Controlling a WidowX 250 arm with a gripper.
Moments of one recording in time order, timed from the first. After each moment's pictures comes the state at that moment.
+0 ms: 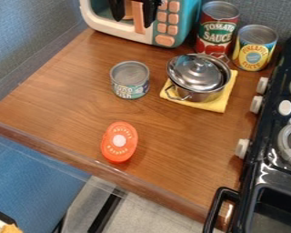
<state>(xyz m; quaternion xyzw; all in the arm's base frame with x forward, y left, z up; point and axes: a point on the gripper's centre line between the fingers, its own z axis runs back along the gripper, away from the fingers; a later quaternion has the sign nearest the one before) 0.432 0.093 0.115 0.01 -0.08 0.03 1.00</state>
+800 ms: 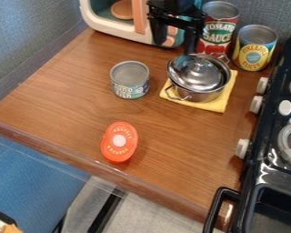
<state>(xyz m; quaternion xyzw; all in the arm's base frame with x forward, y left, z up) 0.424 -0.002 0.089 -0.02 -0.07 -0.09 0.99</state>
